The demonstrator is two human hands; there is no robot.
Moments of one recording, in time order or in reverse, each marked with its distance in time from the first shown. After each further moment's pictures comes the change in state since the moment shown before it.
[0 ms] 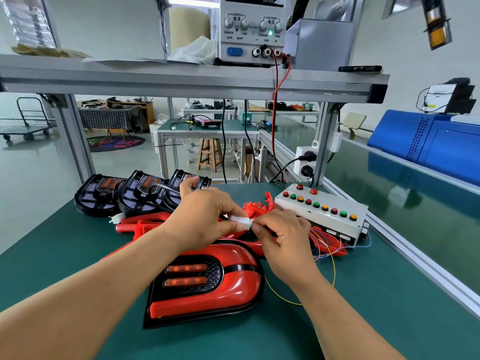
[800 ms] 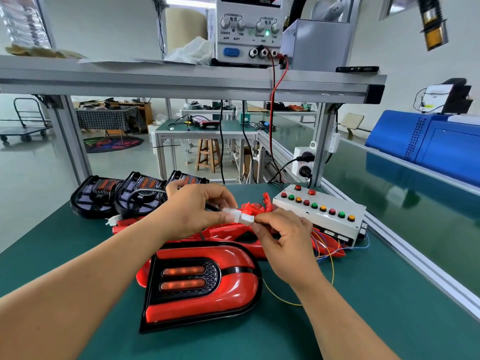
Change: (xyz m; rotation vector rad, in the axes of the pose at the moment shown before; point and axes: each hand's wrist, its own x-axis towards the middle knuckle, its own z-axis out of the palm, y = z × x) left_hand 0.007 -0.003 -0.018 -0.195 -0.125 -0.164; right_hand 0.002 0.003 -0.004 0.017 0.028 -0.002
